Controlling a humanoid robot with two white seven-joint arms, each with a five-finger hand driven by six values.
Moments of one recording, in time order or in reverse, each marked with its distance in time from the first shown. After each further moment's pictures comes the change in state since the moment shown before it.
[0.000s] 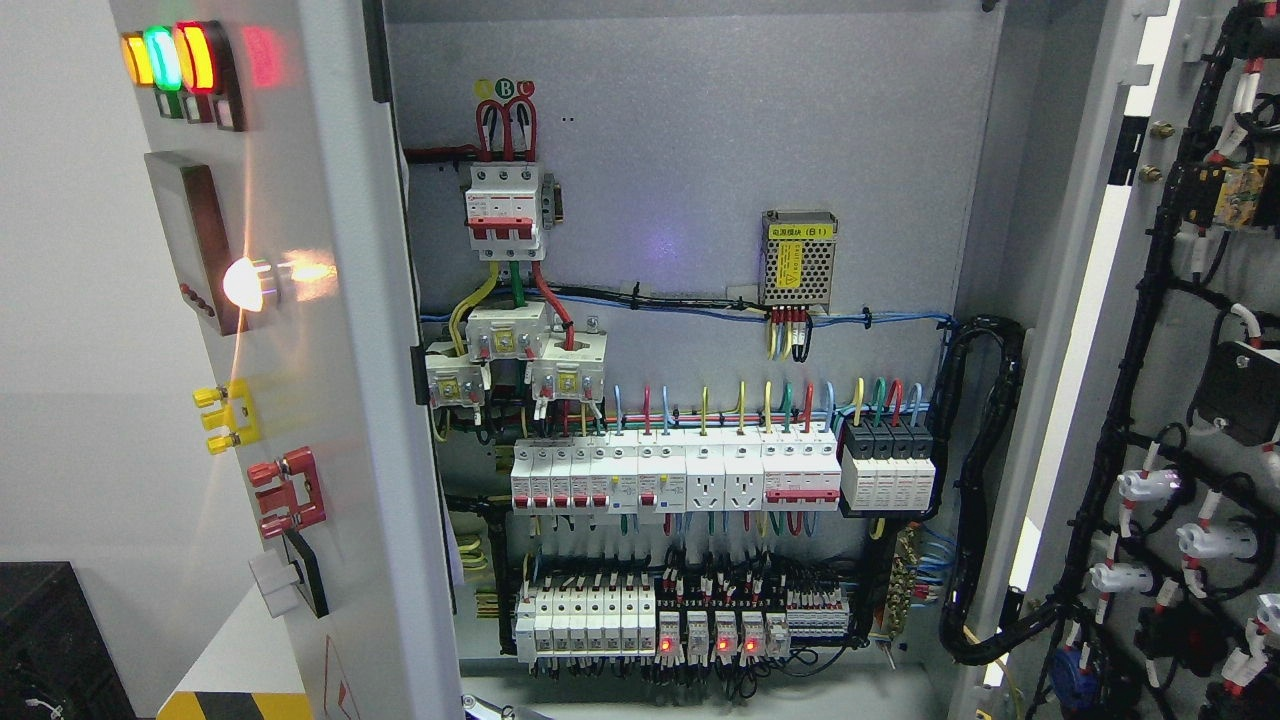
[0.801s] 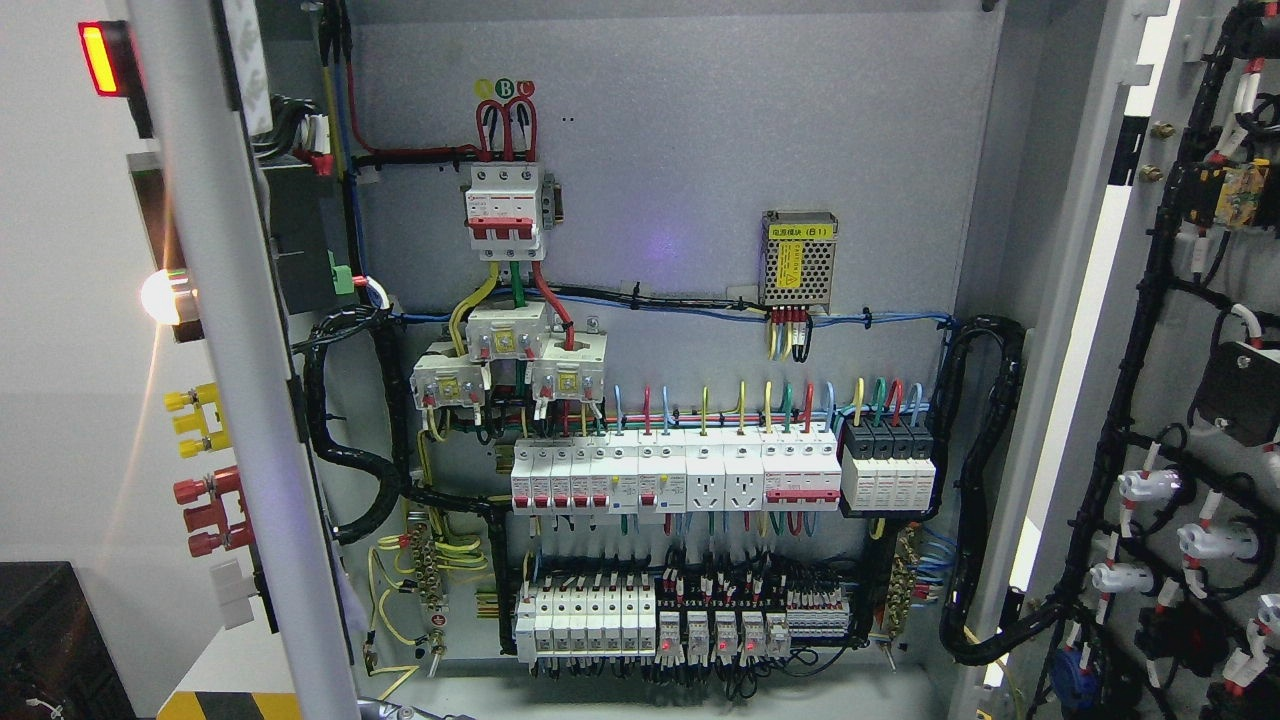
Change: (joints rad) left arm 0.000 0.000 0.000 0.000 0.000 0.004 0.001; right arm -0.041 0.075 0.043 0.054 0.002 0.056 -0.010
